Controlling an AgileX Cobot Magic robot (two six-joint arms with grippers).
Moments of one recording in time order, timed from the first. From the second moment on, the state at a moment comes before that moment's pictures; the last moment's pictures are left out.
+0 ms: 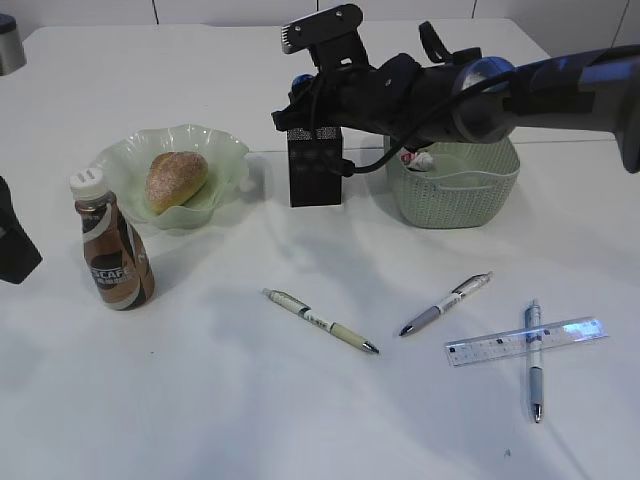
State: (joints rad) left arm -0.45 1.27 -1.12 -0.02 1.15 0.02; right arm 0.40 2.31 -1.80 0.79 -0.09 -0.94
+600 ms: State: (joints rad) left arm -0.45 1.27 -1.12 -0.02 1.15 0.02; right arm 0.40 2.31 -1.80 0.79 -0.08 -0.94
